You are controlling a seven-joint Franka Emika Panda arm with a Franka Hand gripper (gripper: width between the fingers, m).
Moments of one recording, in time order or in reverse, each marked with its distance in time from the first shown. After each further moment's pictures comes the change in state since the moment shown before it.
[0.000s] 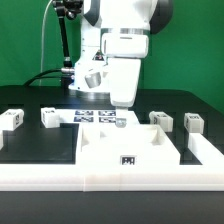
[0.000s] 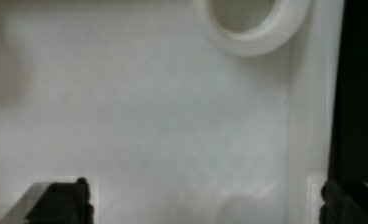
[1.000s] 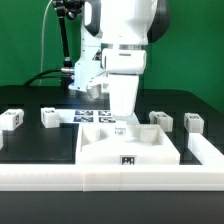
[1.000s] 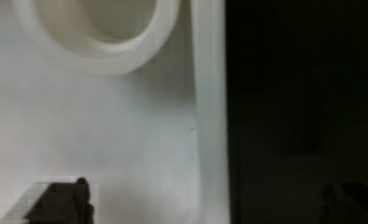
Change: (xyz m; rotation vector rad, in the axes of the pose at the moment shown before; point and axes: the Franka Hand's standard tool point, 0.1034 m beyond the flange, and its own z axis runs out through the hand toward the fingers) arm -0.001 -0.039 0.032 0.069 0.005 0.000
